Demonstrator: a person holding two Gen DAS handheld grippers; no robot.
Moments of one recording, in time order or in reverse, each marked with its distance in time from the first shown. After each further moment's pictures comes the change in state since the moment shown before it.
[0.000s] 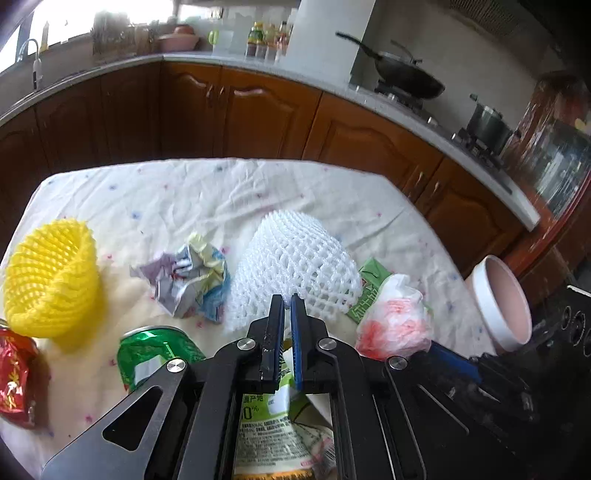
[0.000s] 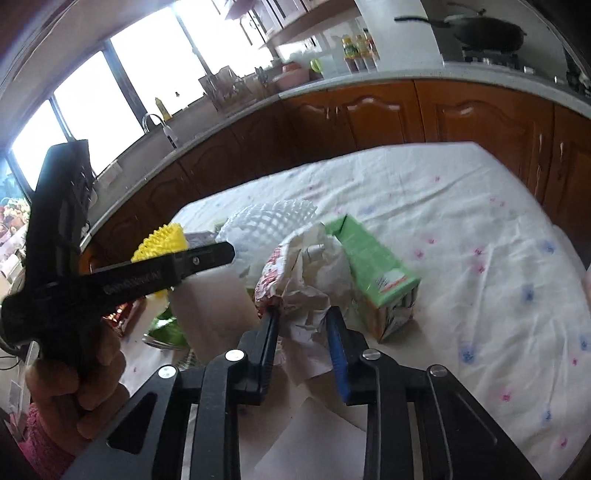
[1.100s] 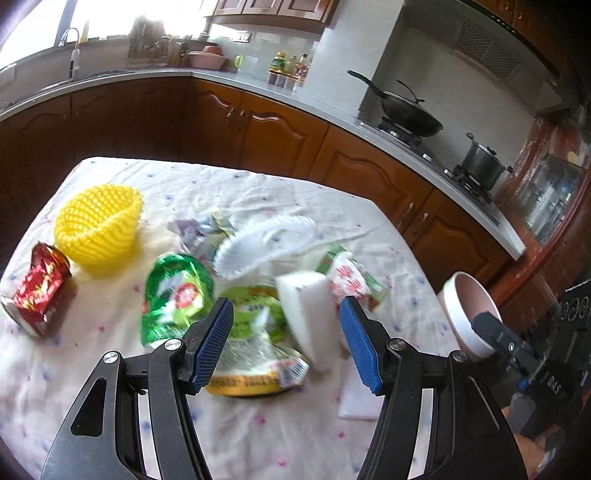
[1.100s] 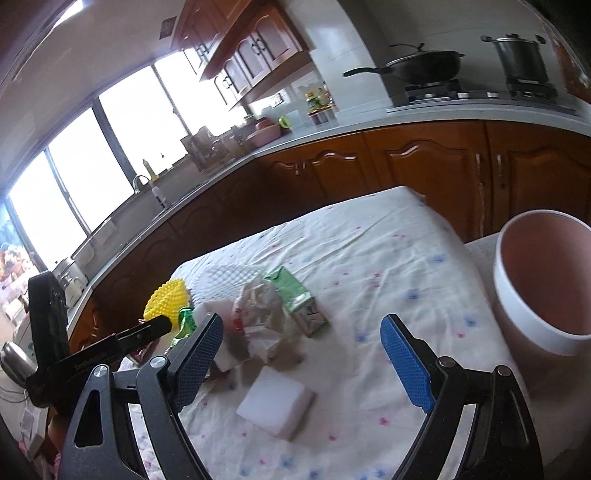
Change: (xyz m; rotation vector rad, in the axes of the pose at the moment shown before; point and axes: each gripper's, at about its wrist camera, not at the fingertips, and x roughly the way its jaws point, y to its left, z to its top) left arm -0.071 -0.011 -0.049 -0.106 -0.114 0.021; right arm -0.098 -0.037 -0.007 0.102 -0.165 -0.045
